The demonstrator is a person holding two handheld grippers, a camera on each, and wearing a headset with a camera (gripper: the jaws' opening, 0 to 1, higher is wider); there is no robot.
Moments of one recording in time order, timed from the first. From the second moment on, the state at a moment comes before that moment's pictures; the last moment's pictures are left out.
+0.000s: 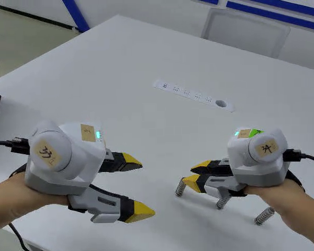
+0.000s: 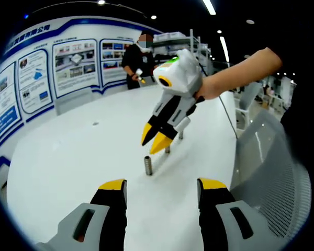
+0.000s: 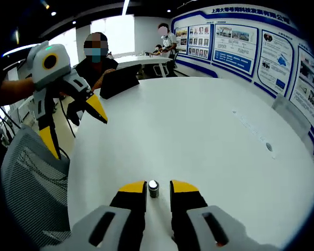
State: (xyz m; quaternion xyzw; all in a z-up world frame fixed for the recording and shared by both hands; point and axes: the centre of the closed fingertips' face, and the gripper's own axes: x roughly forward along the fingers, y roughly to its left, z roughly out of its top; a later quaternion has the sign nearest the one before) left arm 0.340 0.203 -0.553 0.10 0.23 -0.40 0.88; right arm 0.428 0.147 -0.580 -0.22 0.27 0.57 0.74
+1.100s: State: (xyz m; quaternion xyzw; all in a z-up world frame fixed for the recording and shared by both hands) left arm 0.379 0.166 -0.518 0.09 0.21 -0.44 0.87; right arm 0.408 -0.041 -0.528 -0.18 0.25 0.51 0.80
